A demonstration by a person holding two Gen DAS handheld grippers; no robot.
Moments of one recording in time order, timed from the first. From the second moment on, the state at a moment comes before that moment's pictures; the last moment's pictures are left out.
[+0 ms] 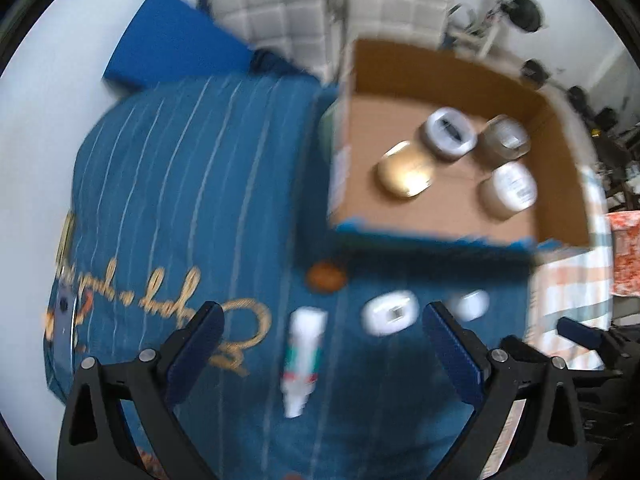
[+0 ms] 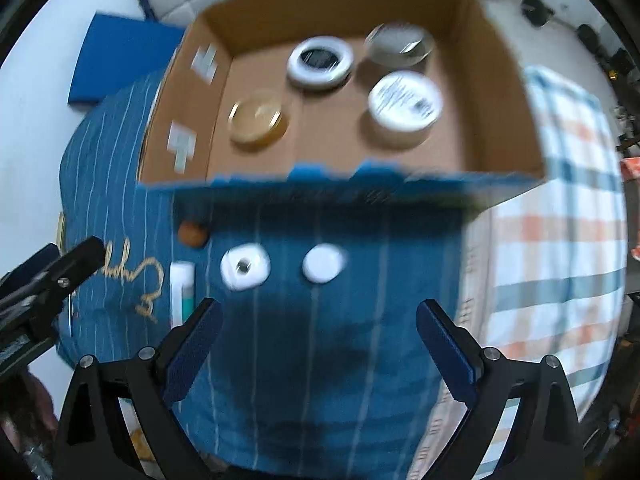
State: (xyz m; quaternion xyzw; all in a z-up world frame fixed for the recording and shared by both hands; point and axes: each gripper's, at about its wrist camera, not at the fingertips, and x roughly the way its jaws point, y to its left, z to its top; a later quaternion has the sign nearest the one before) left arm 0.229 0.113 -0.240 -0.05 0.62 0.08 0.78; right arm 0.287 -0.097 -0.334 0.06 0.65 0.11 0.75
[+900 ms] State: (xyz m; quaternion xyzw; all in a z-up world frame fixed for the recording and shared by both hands) left arm 0.171 0.161 -0.385 -0.09 0.70 0.10 0.70; right arm 0.286 0.034 -0.451 -0.03 0.69 0.15 0.70
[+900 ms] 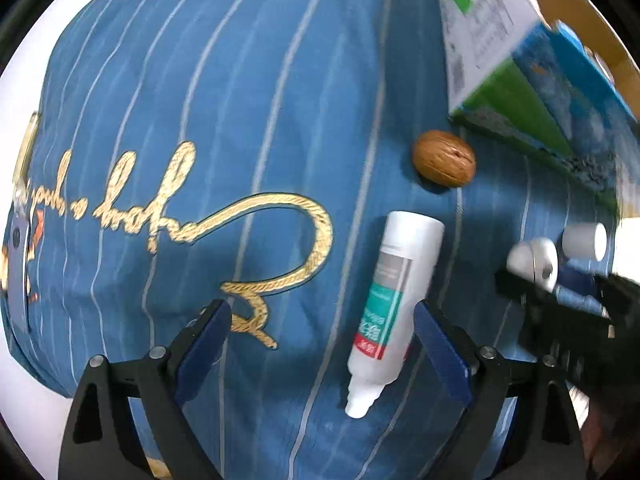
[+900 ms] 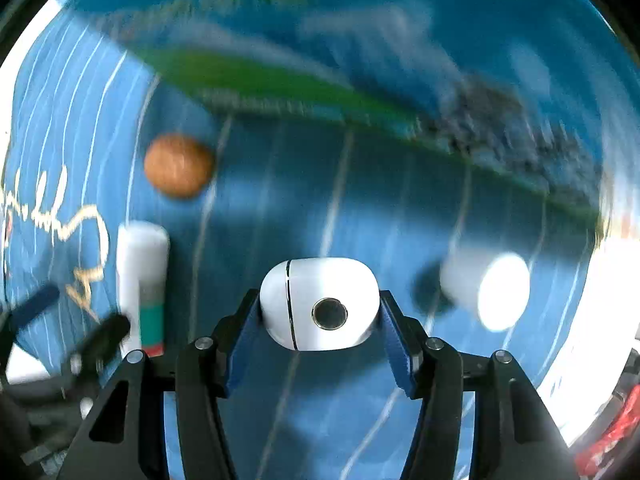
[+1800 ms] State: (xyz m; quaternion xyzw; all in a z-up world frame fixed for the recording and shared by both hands) left arm 0.133 0.032 -0.405 -0.03 0.73 0.03 0.68; right arm 0.199 -0.048 -0.471 -0.04 0.74 0.10 0.67
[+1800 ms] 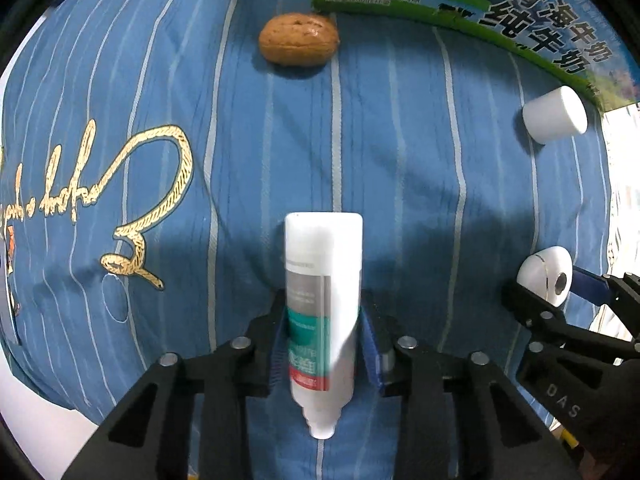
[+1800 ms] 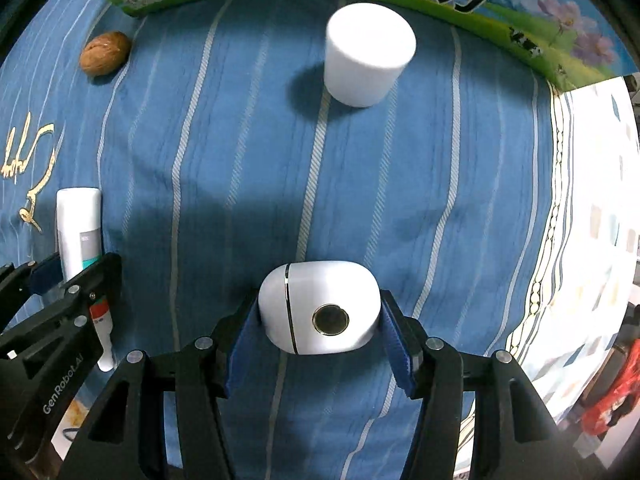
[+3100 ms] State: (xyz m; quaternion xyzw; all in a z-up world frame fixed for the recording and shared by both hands) left arm 0.270 0.034 -0.164 -0.09 0.57 -0.08 0.81; right arm 0.315 -0.119 -0.244 0.10 0.61 0.14 0.77
